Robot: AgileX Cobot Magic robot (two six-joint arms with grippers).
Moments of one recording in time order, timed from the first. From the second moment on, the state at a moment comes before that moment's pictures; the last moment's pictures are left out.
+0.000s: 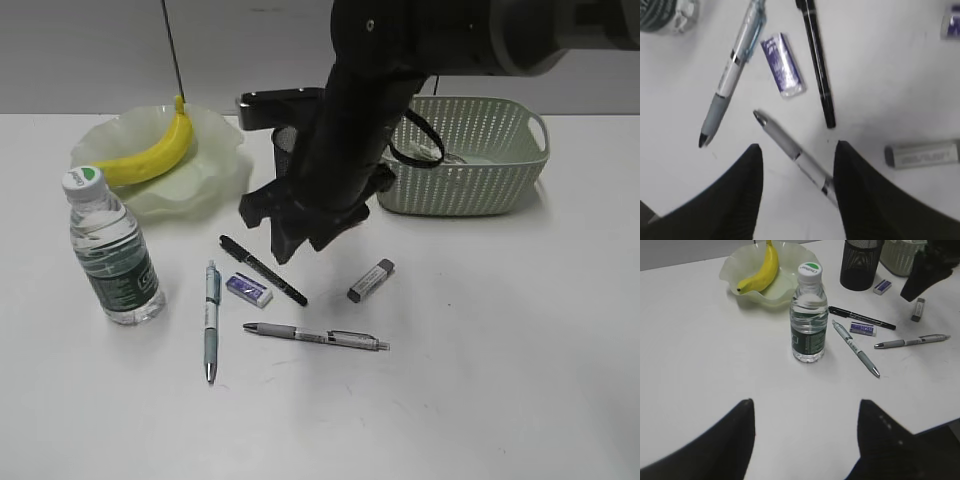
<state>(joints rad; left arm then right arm) -0.36 0.06 -0.54 0.02 1.05 -0.05 0.70 2.07 -1.58 0.24 0.89 0.01</state>
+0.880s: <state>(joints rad) -0.36 0.06 -0.54 0.02 1.05 -0.05 0.71 2.41 -1.94 0.17 0.84 -0.26</state>
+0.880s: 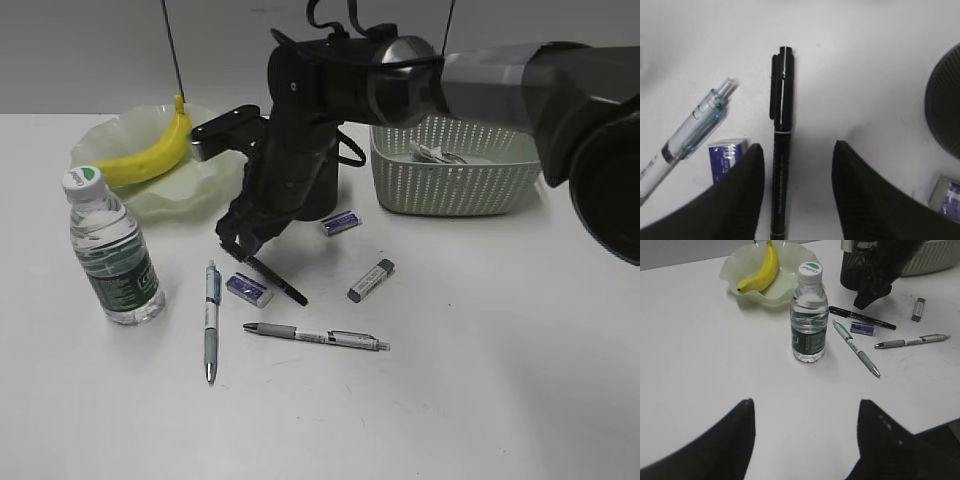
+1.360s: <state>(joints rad) -0.36 0.06 -0.54 0.02 1.05 -0.05 0.72 2.45 -1.95 0.17 0.81 -0.27</state>
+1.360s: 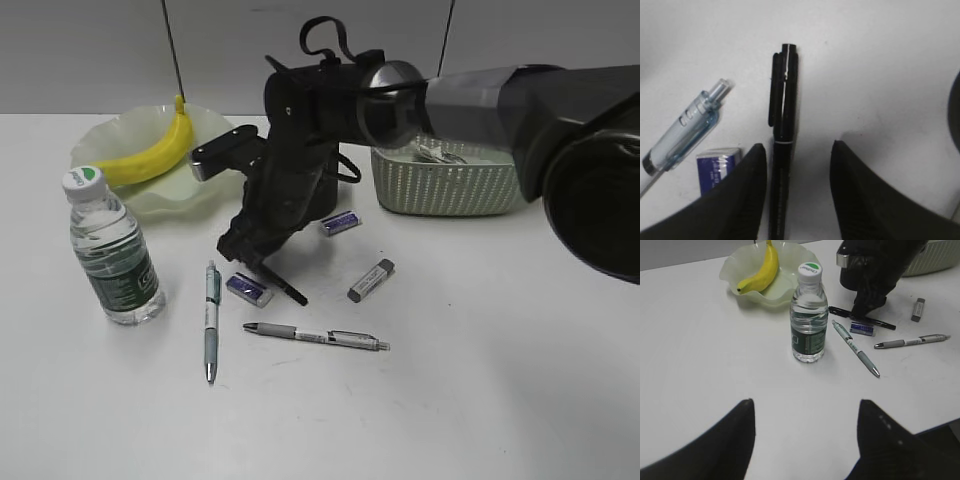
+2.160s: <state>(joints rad) -0.36 0.06 -0.54 0.02 1.05 -0.05 0.72 2.45 -2.21 0.14 1.05 -0.23</state>
